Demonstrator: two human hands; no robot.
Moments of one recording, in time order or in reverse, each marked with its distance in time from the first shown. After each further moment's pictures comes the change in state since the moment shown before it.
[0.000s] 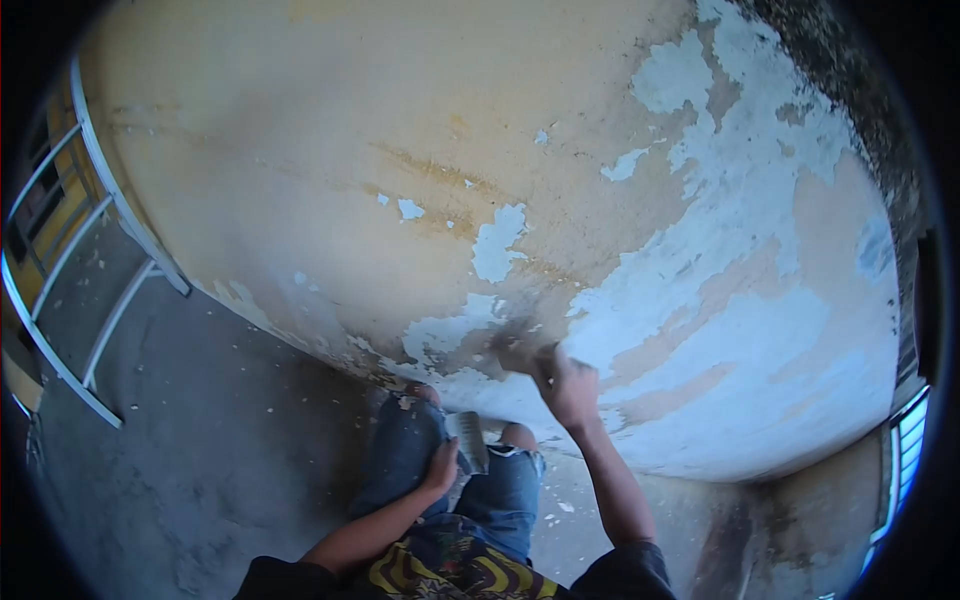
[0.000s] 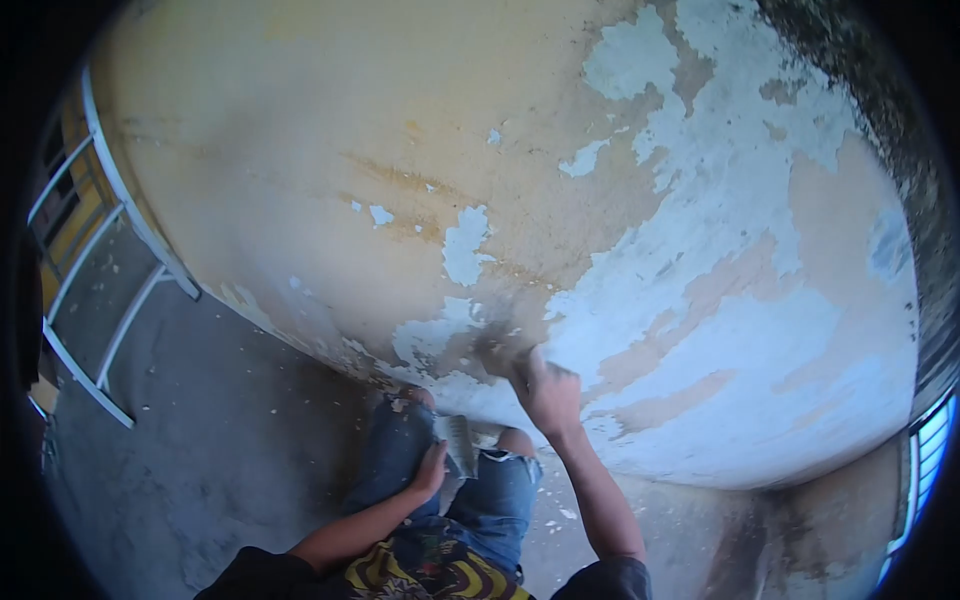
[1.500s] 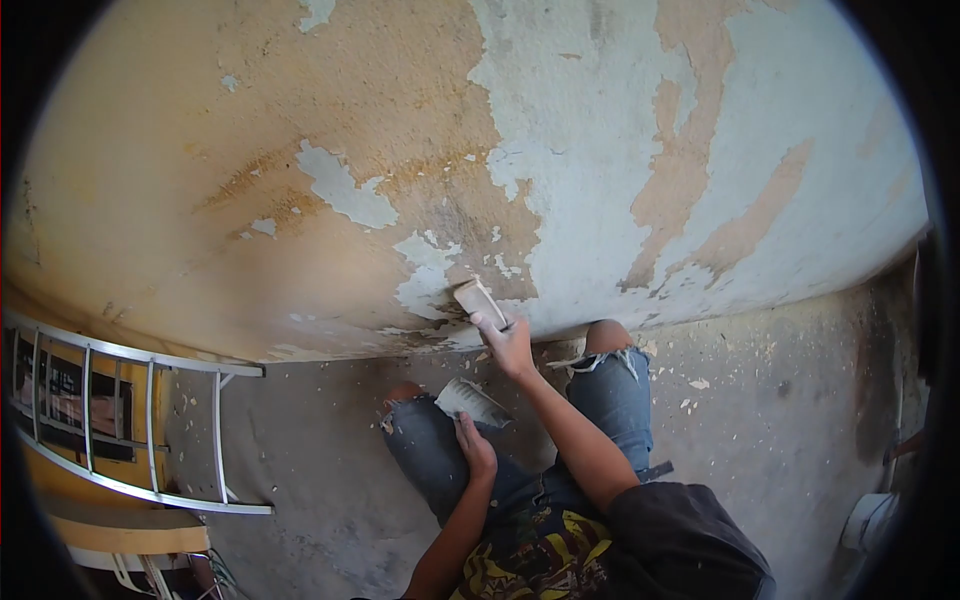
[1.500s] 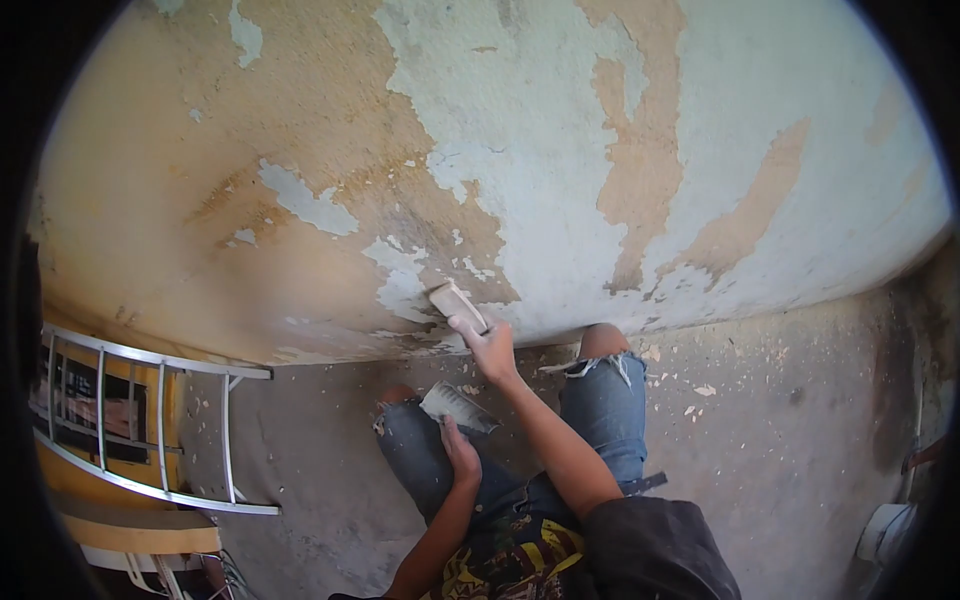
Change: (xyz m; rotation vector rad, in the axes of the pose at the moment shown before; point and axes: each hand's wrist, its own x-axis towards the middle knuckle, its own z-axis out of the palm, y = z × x) left_hand -0.035 0.041 -0.076 0.203 0.416 -0.029; right_hand -0.053 -0.068 0.229 1.329 0.155 0.911
